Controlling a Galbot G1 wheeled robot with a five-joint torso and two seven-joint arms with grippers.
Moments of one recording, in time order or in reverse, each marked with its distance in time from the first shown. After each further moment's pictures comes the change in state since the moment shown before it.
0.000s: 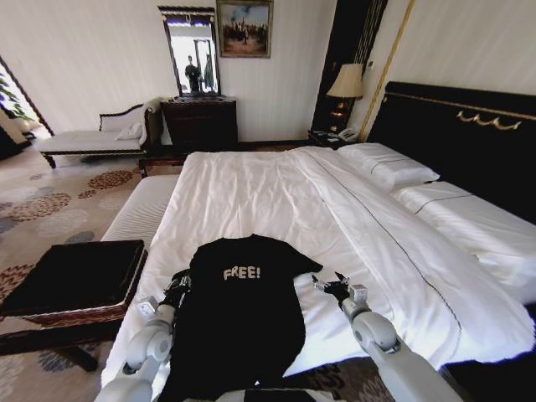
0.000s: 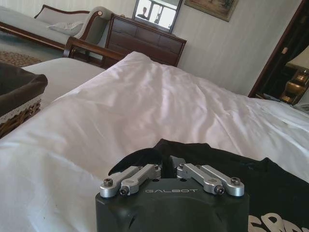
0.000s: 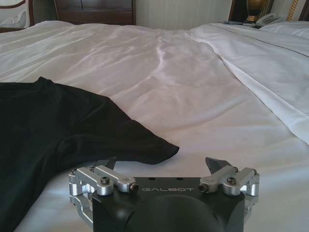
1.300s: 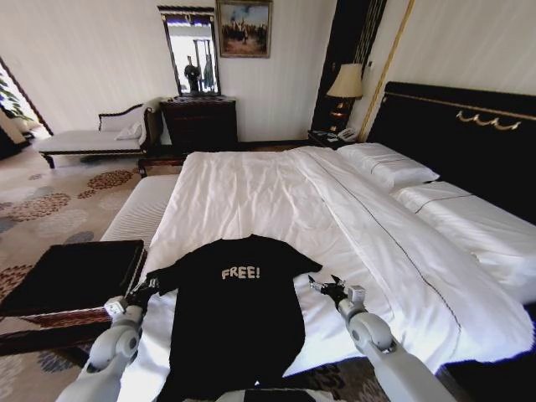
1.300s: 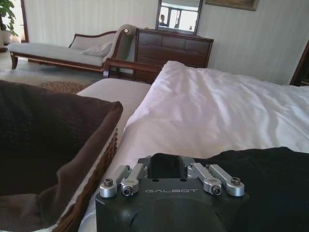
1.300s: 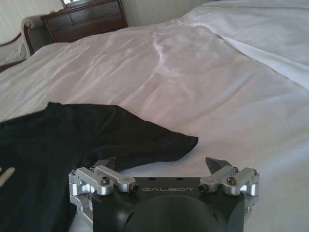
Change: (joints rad) left arm 0.069 0.078 -0.214 0.087 0.051 -0.014 0.082; right arm 0.018 0.046 0.005 0.007 0.267 -0.006 0.026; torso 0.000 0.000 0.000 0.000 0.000
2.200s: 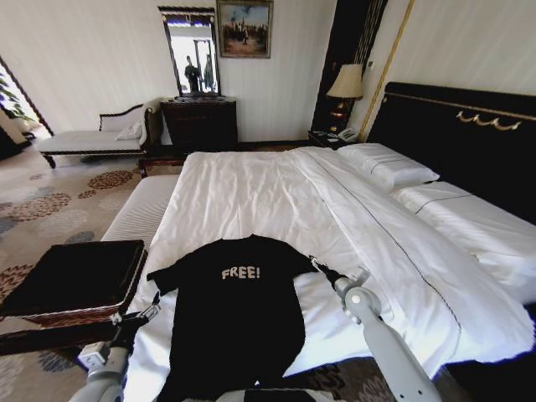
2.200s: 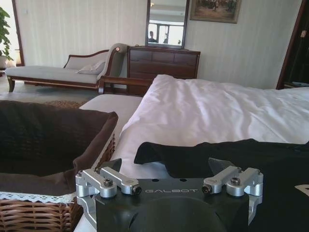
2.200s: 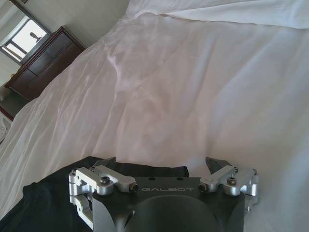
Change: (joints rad) left arm 0.297 -0.133 -0.069 -0.213 0.139 -0.140 0.071; right arm 0.250 0.129 0.074 -0.277 0.364 -0.055 0.049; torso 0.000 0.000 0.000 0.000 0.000
